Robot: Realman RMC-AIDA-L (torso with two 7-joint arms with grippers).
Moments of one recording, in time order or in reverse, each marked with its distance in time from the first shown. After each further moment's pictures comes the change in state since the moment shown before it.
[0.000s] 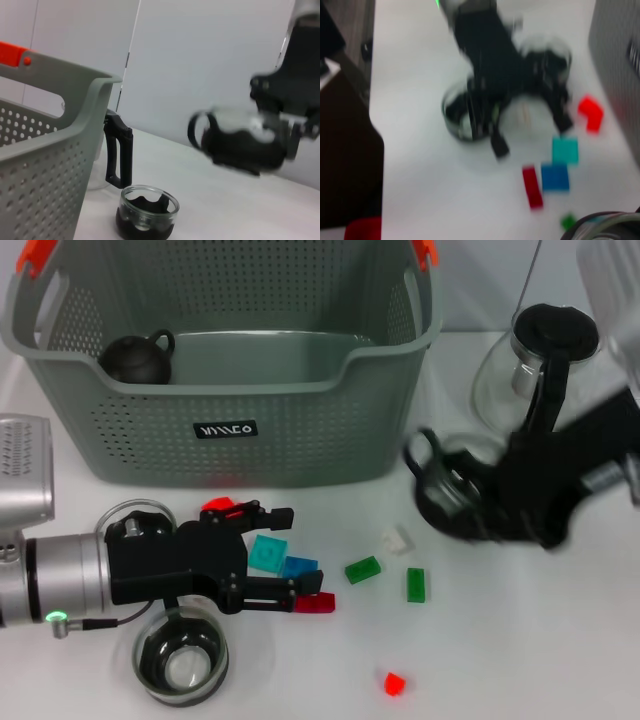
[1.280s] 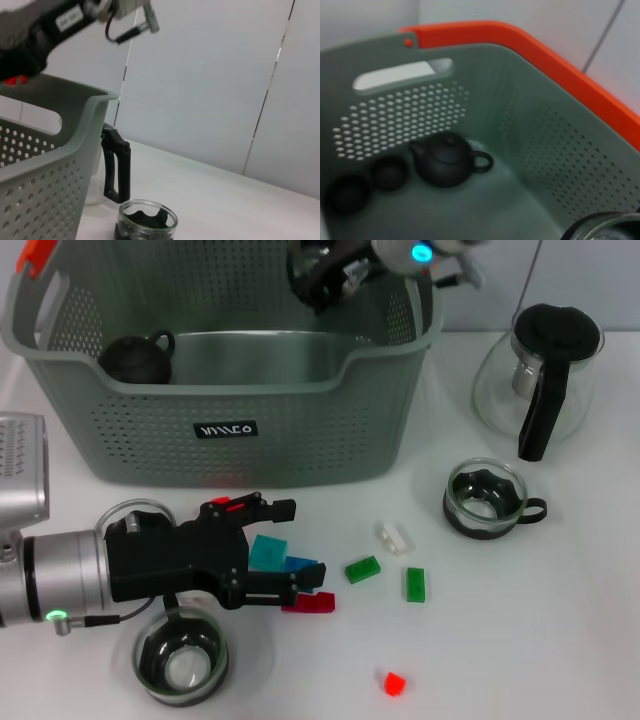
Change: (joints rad) left arm 0.004 -0.001 0.000 -0.003 -0.029 0.015 0.026; right arm 0.544 0.004 -0.029 0.927 -0.159 1.133 0.190
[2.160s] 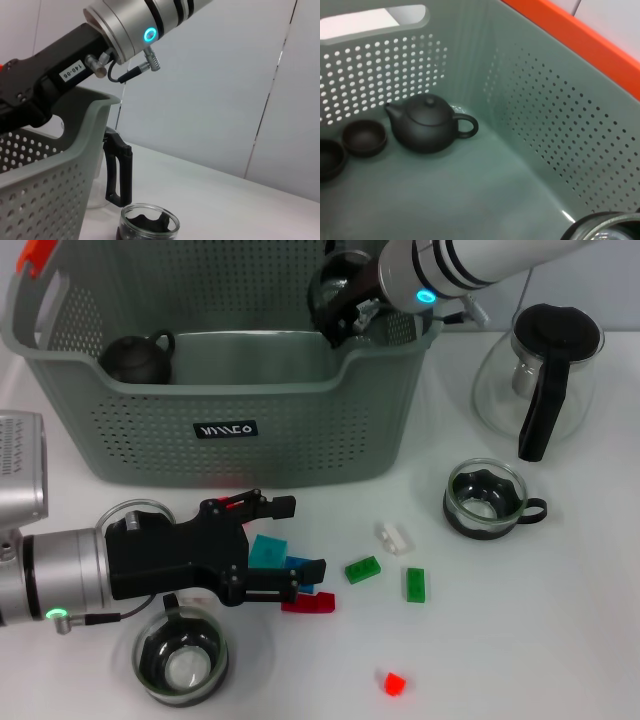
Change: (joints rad) left arm 0.000 0.000 0.000 -0.001 -0.011 0.000 0.000; right arm -0.008 0.009 -0.049 0.112 0.003 0.117 0.006
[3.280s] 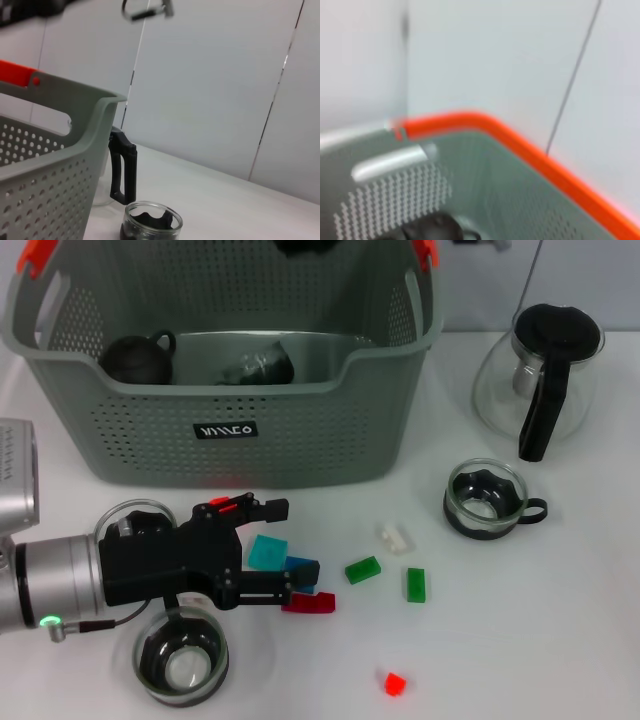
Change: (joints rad) left arm 0.021 0.001 0.000 0.000 -0.014 0.004 0.000; right arm -0.187 -0.010 -0.024 -0.472 0.143 -0.169 0.016
